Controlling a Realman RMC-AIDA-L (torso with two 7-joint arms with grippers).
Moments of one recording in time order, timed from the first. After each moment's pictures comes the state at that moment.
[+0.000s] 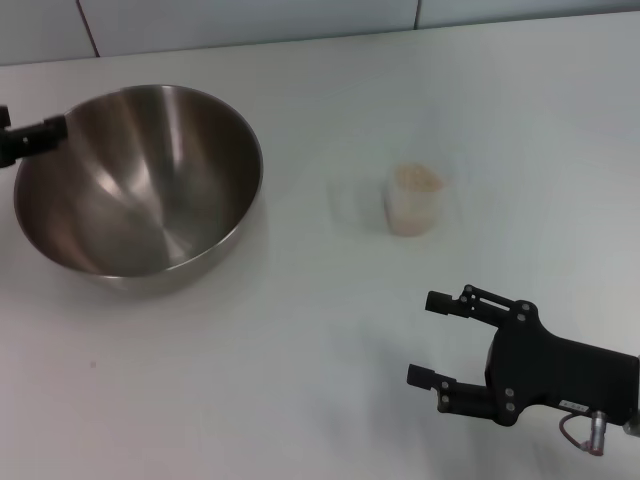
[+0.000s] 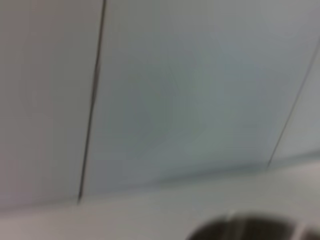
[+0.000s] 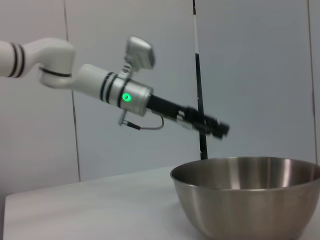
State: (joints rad) left arm -0.32 -2.05 1.03 1.14 1.94 1.06 -2.01; right arm 0.27 2.01 -1.21 -0.13 -1.30 -1.66 0.53
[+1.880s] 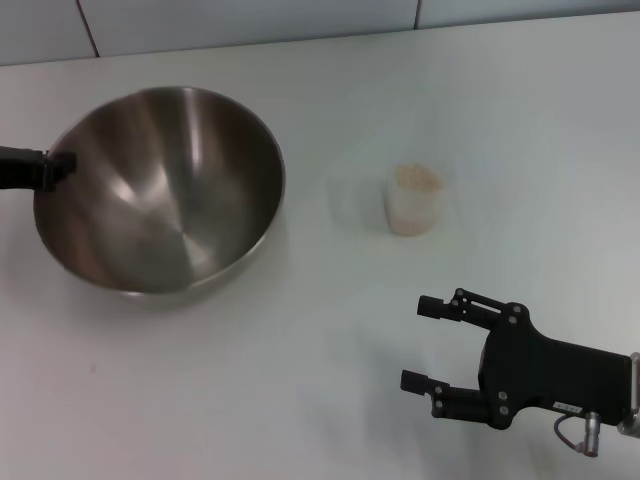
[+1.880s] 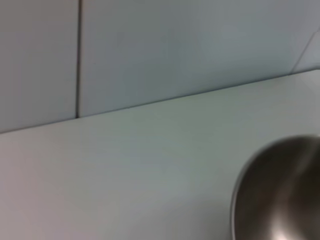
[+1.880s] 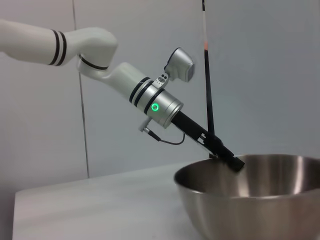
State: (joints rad) left arm -0.52 -2.05 0.94 0.97 2.26 1.09 -2.11; right arm 0.28 2.01 -1.21 -0.14 -1.33 -1.65 0.54
